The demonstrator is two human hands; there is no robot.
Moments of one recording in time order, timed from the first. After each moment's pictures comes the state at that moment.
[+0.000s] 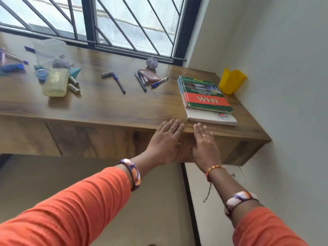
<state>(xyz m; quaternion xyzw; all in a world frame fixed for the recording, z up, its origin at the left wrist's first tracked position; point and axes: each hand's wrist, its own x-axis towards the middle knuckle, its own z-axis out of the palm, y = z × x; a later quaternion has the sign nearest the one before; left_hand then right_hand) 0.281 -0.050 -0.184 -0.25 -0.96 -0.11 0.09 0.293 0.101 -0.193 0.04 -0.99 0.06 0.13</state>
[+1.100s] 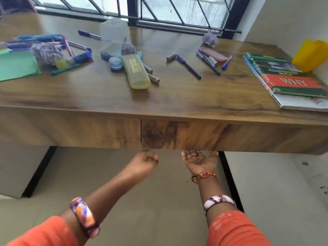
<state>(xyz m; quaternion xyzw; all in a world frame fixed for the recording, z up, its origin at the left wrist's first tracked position) 0.332 -0.343 -0.237 0.09 -0.81 -0.55 -0.21 0.287 -0.165 -0.282 -0.38 -0.19 0.90 -0.02</state>
